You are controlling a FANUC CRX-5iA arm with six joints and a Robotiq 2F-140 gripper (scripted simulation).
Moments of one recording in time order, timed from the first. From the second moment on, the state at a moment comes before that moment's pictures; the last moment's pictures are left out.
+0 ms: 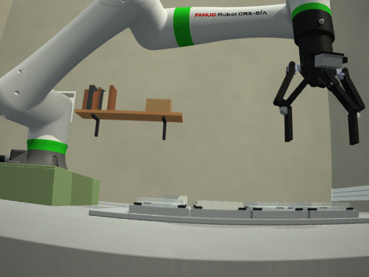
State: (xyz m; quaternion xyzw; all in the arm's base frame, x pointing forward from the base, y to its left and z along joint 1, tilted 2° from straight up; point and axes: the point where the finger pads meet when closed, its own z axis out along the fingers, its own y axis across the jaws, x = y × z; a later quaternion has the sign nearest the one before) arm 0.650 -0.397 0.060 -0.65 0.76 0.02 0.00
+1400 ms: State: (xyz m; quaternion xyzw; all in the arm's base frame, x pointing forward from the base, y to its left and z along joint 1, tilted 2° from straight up) arm 0.663 -0.311 0.059 -0.65 0.76 0.02 0.00
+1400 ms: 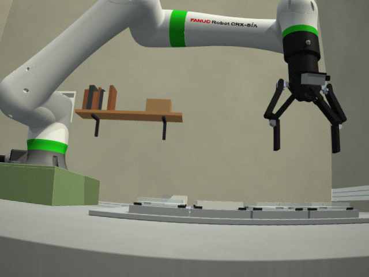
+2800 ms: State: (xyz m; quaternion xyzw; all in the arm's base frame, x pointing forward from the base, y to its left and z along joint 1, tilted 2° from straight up) arm 0.685 -0.168 0.056 -0.65 0.76 0.02 0.00
